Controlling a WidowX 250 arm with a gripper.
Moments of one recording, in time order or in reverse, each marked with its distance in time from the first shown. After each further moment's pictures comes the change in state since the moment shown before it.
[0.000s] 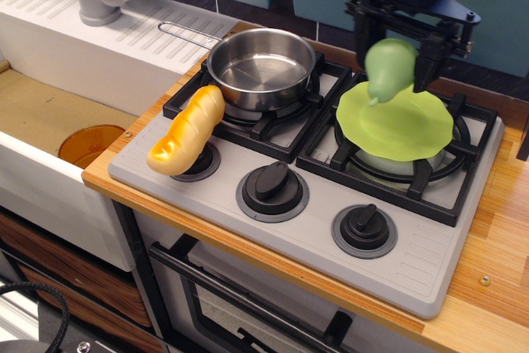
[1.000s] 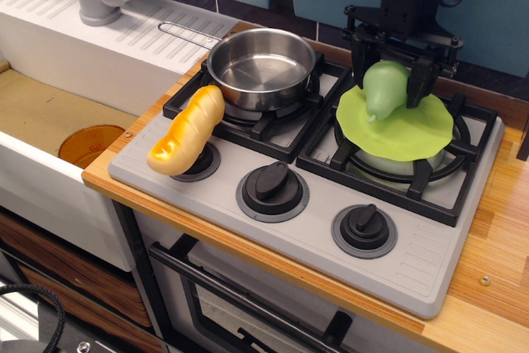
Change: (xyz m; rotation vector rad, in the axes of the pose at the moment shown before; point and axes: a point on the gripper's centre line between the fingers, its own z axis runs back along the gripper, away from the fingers) arm 0.016 0.001 -0.035 -0.021 -0.034 0.014
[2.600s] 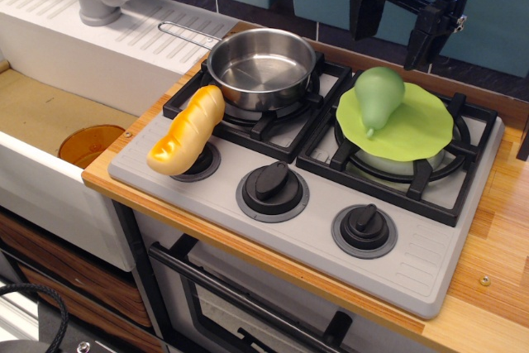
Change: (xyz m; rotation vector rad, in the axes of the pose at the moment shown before) arm -0.018 -0.001 0.057 0.022 0.162 -0.210
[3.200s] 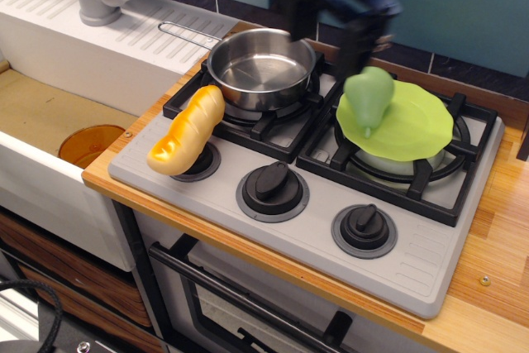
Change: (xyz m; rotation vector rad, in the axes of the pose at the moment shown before) arm -0.057 0.036 -0.002 0.140 -0.095 -0.017
